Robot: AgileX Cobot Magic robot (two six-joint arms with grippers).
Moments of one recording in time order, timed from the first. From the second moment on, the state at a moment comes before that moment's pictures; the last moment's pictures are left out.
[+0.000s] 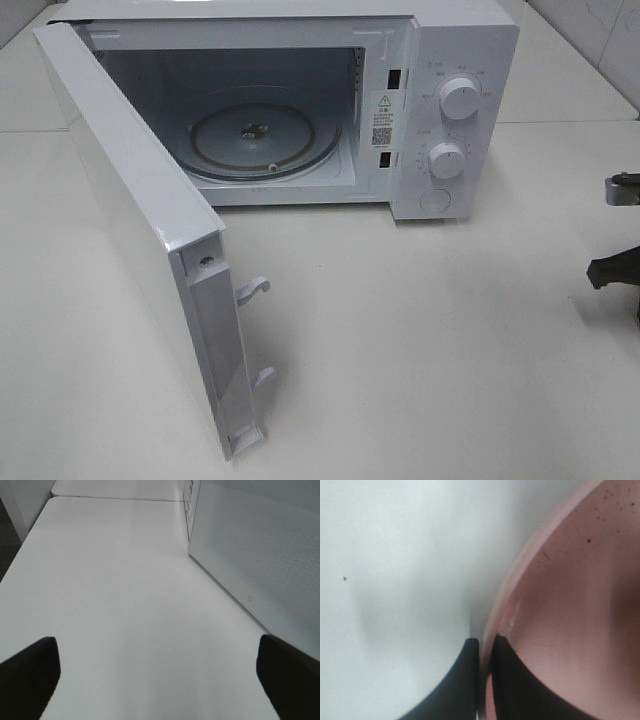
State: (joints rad) left arm -0.02 -0.01 -0.52 -0.02 1.09 -0.02; right arm -0.13 1.87 -0.90 -0.17 0.58 -0.01
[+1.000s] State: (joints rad) left arm -0.02 -0.01 -0.52 -0.02 1.09 -0.02; right arm 0.02 1.79 -0.89 -0.33 0.76 0.16
